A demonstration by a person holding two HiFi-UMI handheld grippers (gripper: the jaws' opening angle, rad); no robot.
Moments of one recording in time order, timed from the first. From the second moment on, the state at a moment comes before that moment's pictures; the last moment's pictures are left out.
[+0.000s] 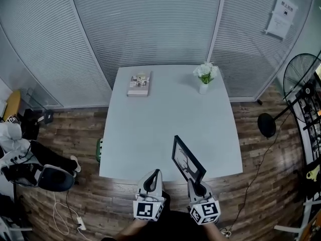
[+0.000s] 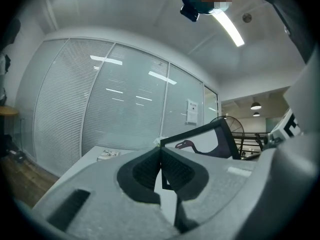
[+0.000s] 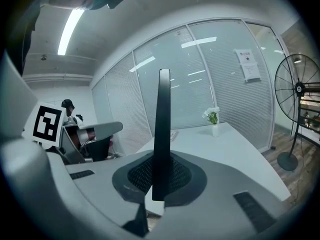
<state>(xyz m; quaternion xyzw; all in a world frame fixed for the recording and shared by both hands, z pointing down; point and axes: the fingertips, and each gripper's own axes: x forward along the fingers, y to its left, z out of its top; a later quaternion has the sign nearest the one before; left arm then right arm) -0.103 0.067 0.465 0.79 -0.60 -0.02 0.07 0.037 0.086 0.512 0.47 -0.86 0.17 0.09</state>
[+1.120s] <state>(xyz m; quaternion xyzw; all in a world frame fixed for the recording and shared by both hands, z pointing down) -0.140 -0.117 0.469 0.79 -0.61 -0.02 0.08 -0.003 -0.109 0.567 0.43 -0.86 0.23 0.12</state>
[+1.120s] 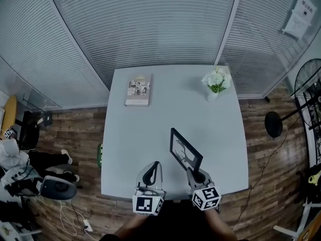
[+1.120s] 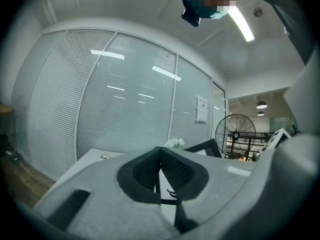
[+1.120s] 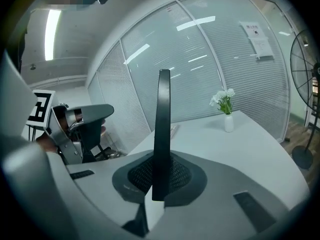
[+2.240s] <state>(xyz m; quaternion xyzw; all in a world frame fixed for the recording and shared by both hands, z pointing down) -0.084 -0.214 0.510 0.78 -0.61 0.04 0.10 0.024 -0.162 0.694 0.28 -0.83 0.42 0.24</state>
